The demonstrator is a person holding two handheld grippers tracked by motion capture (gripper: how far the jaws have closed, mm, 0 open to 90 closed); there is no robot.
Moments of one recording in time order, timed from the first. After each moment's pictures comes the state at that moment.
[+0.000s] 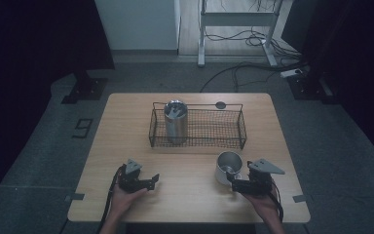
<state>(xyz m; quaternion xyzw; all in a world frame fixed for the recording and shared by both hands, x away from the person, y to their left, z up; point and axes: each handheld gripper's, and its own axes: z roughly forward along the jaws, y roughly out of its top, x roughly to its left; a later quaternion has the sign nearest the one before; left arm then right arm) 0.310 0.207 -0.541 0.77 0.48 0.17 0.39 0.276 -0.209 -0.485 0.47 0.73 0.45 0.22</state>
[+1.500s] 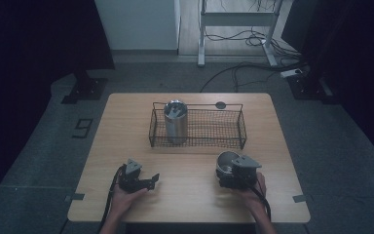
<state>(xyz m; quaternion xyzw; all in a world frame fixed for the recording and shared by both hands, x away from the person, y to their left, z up) 0.310 0.206 -0.541 0.77 0.48 0.17 0.39 0.306 -0.177 -0.512 0.46 0.76 0.39 0.25</state>
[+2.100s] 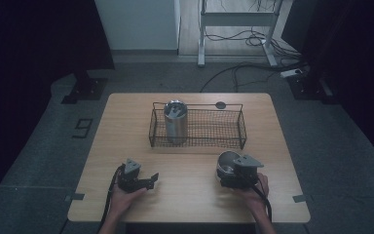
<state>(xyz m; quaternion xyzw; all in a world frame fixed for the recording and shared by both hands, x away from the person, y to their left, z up) 0.310 0.209 -0.540 0.77 0.48 0.17 0.39 0.307 -0.181 -0.512 0.46 0.76 0.40 0.24</state>
